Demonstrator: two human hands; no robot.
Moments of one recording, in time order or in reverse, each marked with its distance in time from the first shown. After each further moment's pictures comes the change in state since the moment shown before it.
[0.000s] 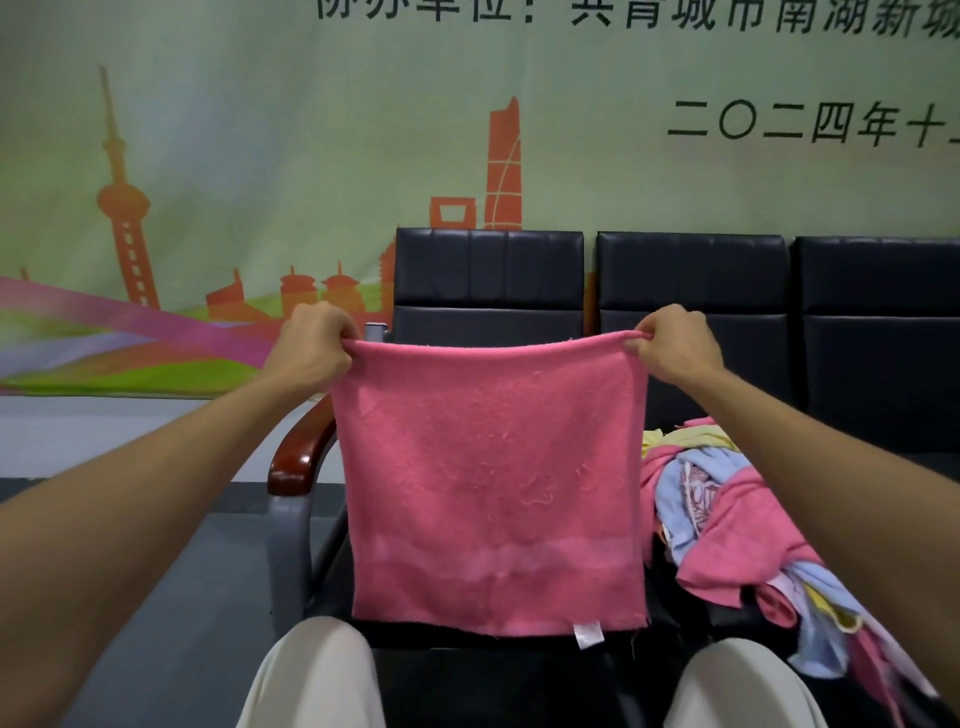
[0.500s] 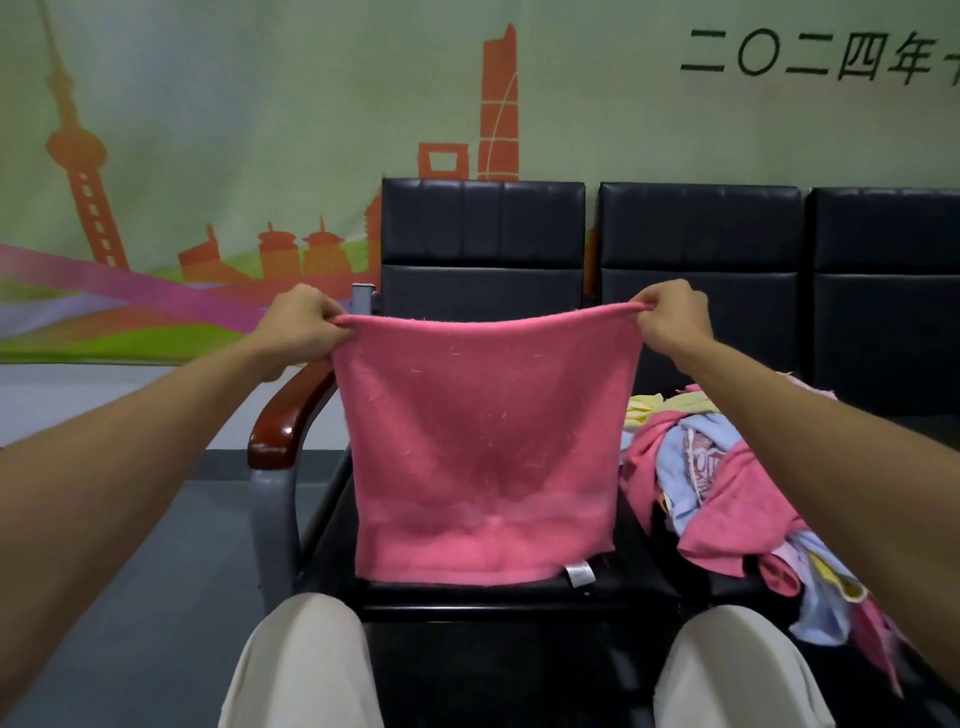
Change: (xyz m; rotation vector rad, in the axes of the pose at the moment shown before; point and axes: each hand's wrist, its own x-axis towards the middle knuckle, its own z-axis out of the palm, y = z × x) left_hand 0.013 -0.019 0.031 -0.247 -0.233 -0.148; right_hand 0.020 0.014 0.038 0.157 0.011 0.121
